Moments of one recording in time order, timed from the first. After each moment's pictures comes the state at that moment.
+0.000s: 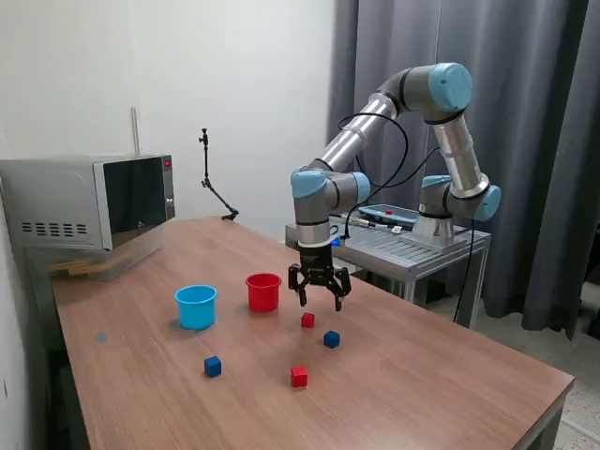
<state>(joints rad) -0.10 -0.88 1.57 -2.16 -1.47 -3.64</state>
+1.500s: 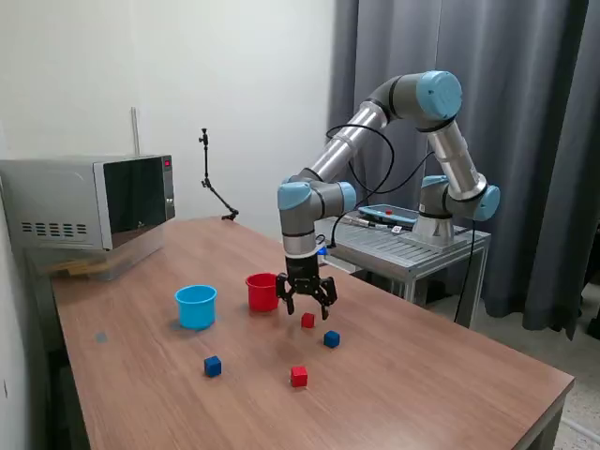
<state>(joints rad) -0.13 -0.81 1.51 -2.16 -1.48 -3.67</state>
